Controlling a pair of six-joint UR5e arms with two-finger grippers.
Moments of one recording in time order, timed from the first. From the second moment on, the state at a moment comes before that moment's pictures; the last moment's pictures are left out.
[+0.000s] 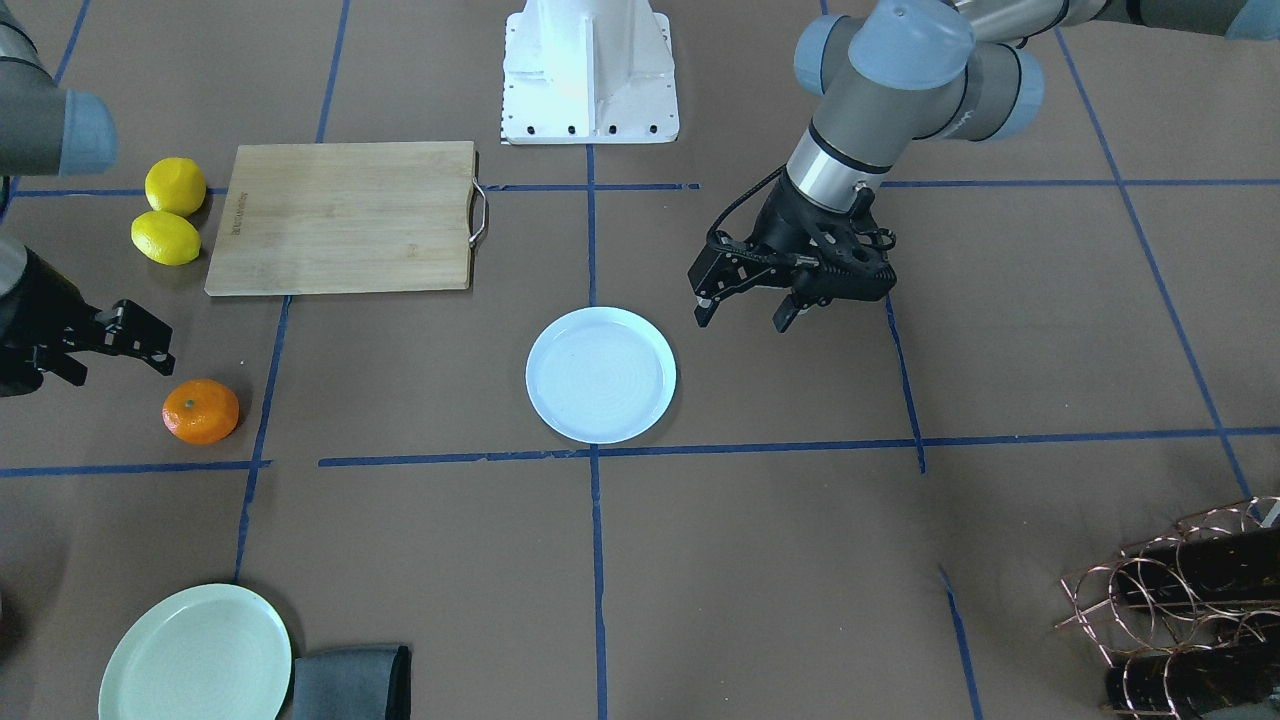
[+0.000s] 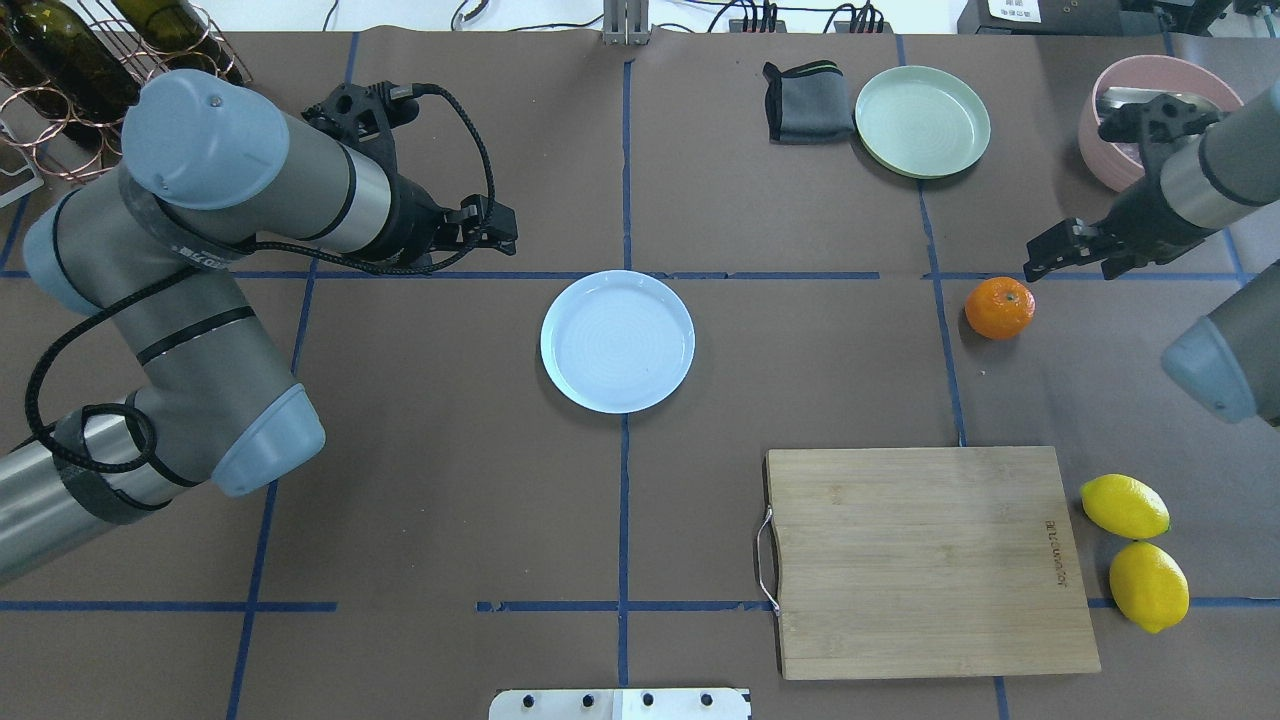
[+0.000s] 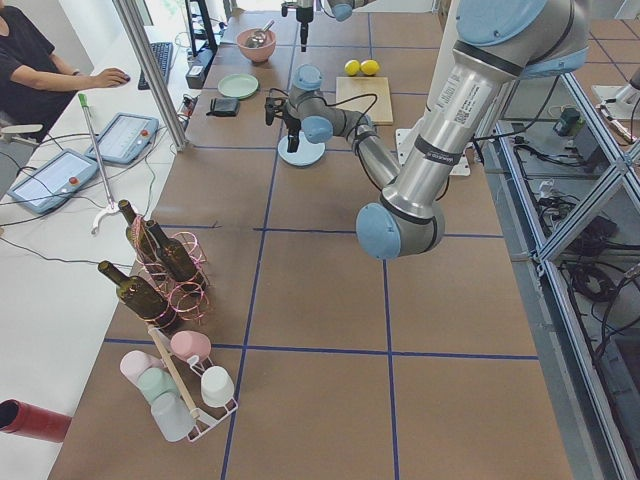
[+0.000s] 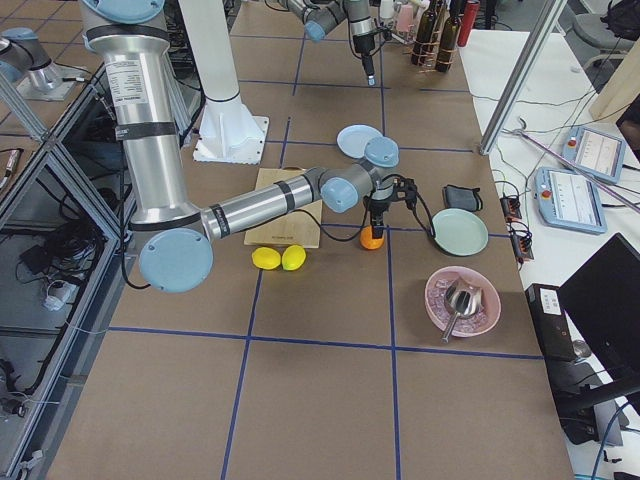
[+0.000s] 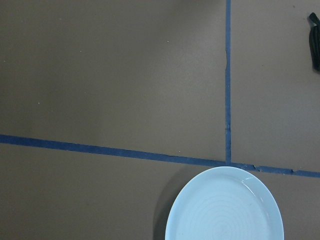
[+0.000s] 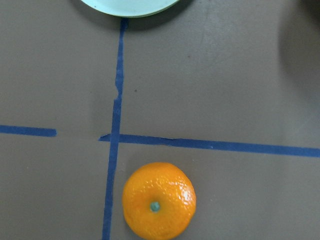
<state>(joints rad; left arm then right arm) -0.73 -2.11 -1.79 -1.92 -1.94 -1.32 1.02 -1.38 1.70 -1.31 2.20 0.70</state>
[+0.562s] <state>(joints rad) -0.76 -2.10 -1.79 -1.93 -1.94 -1.31 0.93 -1.33 1.63 -1.31 2.11 0.66</state>
